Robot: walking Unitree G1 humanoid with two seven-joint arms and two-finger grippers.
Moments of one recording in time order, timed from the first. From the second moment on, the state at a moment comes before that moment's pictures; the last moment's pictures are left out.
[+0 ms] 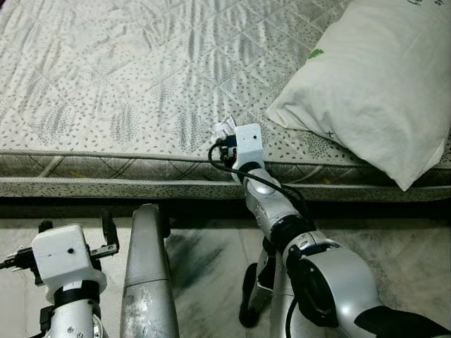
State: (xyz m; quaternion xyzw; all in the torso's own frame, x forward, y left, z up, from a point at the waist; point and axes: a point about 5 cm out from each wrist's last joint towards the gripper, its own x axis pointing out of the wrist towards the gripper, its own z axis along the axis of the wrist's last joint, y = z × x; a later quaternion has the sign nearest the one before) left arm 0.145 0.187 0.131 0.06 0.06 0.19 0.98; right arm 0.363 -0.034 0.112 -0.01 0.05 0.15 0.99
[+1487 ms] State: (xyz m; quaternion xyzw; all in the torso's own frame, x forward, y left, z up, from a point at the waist) left arm 0.211 0.195 0.136 0.05 -0.01 0.17 0.98; right arm 0.376 -0.053 0.126 0.04 0.05 0.15 0.99
